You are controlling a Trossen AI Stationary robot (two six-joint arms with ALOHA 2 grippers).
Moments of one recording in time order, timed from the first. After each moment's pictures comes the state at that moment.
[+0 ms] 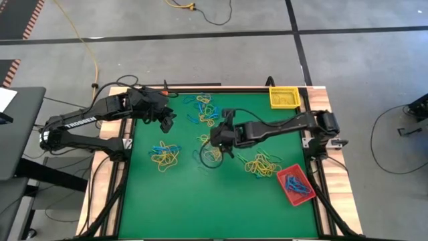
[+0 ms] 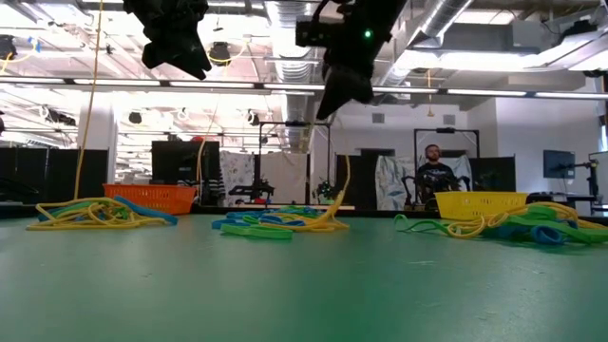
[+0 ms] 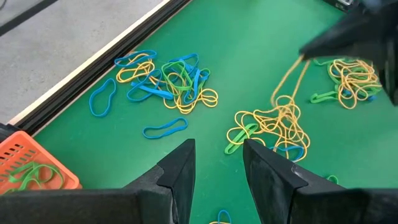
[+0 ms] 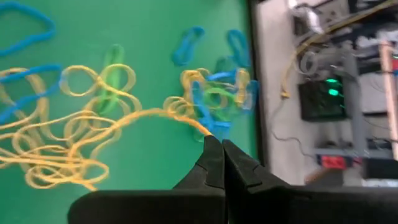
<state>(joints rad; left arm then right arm) 0.35 1.03 1.08 -0.82 -0.09 -0.30 0.07 1.83 1.52 -0.69 0.73 -0.22</state>
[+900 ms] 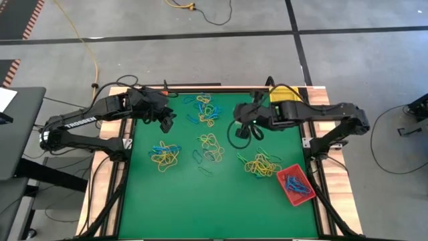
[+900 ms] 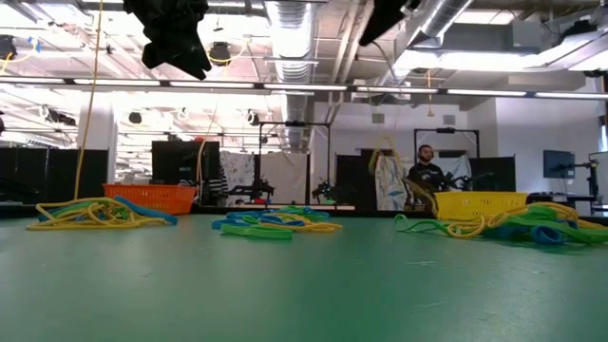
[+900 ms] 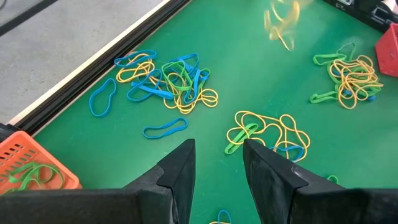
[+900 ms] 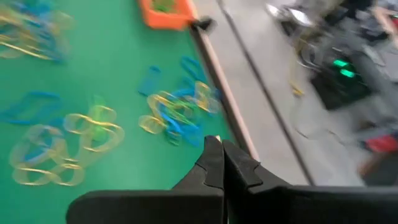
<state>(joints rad) 0.35 1.03 1.08 -0.82 -0.09 -0.30 0.03 1.48 1.52 -0.82 0.59 -0.06</state>
